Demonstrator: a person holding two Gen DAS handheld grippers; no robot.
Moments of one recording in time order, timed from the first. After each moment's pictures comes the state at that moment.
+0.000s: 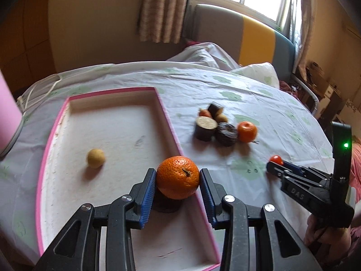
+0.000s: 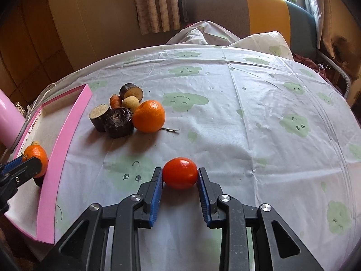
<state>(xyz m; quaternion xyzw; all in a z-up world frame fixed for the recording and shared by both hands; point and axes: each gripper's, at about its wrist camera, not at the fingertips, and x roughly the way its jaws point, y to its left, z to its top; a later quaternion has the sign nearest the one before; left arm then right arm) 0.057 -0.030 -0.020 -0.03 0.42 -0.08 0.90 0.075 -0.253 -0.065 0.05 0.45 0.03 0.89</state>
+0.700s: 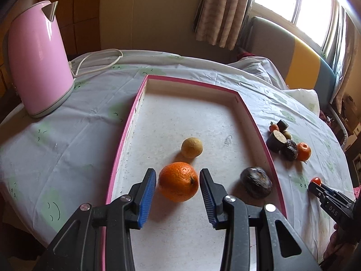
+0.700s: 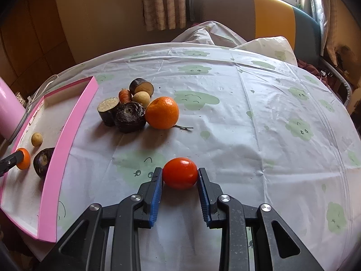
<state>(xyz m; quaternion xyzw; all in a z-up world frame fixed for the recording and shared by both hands) 0.049 0.059 -0.036 -0.09 0.43 0.04 0.90 0.074 -0.234 -0.063 0.03 0.45 0.04 0.89</state>
